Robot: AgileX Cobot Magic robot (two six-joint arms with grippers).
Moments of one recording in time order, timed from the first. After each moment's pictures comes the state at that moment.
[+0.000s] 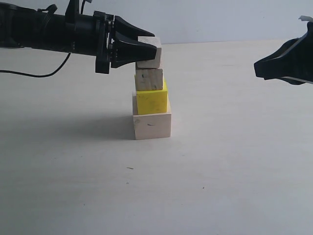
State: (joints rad) left arm -0.27 1.99 -1.29 -1.58 1.21 2.09; right arm 0.19 1.11 -0.76 0.65 0.62 -0.64
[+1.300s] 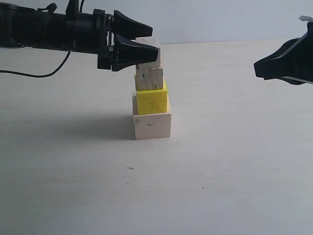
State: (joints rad) left arm -0.27 1.99 -1.29 -1.61 1.19 2.07; right arm 0.19 1.11 -0.76 0.65 0.62 -0.64
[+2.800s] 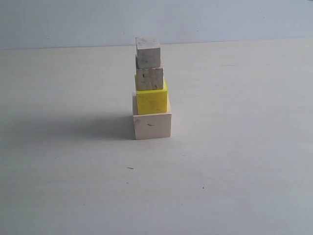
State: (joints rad) left arm -0.07 1.11 -0.93 -1.59 0.41 1.64; right arm 0.19 1.10 -0.99 0.68 0.53 -0.64
